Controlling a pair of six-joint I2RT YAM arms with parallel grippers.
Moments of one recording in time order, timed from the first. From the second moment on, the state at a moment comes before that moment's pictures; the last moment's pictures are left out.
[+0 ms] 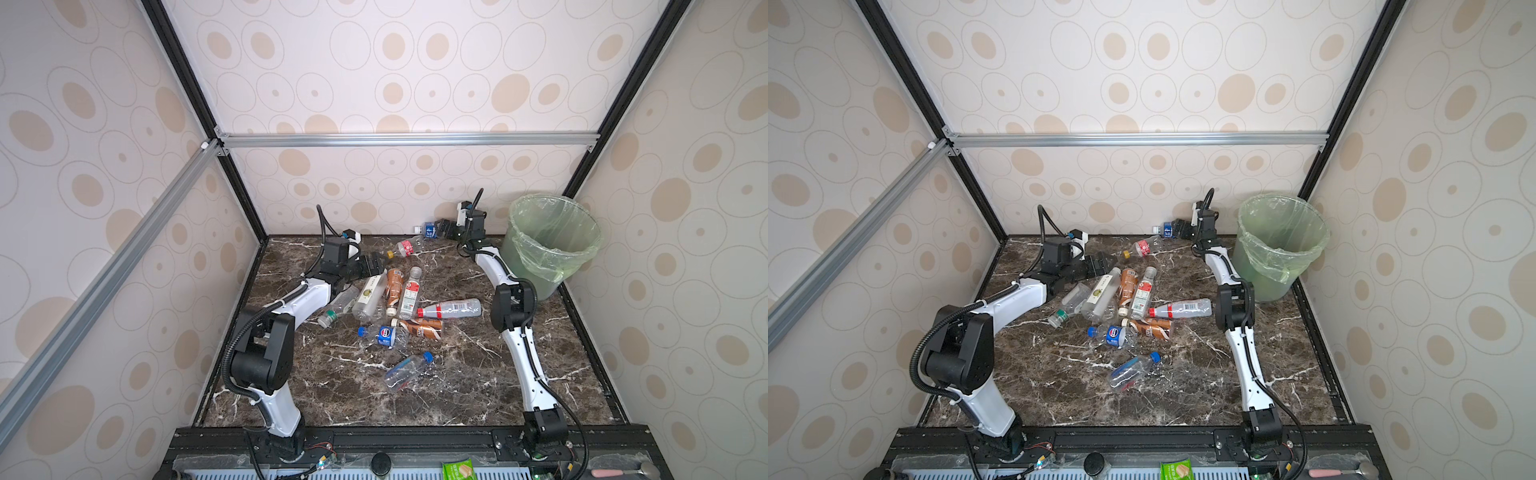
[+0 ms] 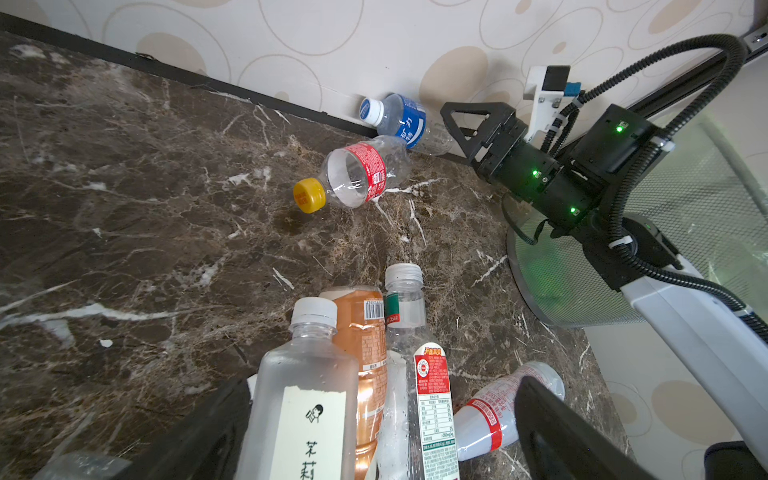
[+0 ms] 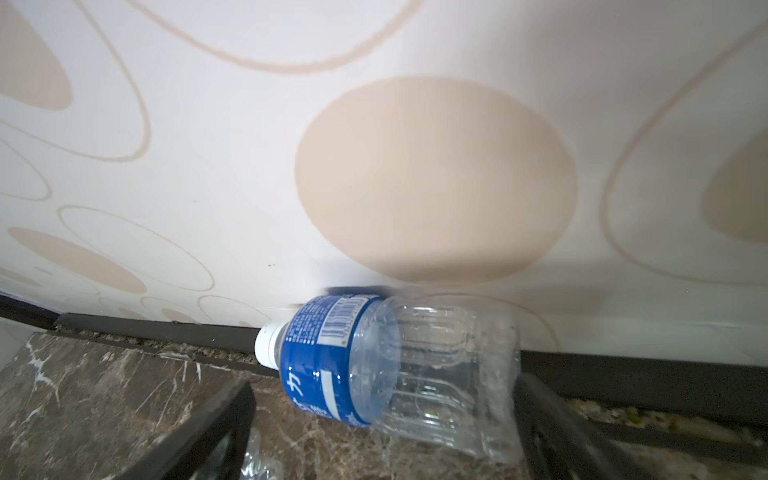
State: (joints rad) left arm -0.27 1.75 1.20 0.03 0.36 -0.51; right arm 0.14 2.88 2.66 -0.16 -0.27 0.36
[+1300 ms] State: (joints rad) left arm -0.25 2.13 1.61 0.09 0.44 -0.51; right arm 0.15 2.90 2.66 -0.13 -0.23 0.44
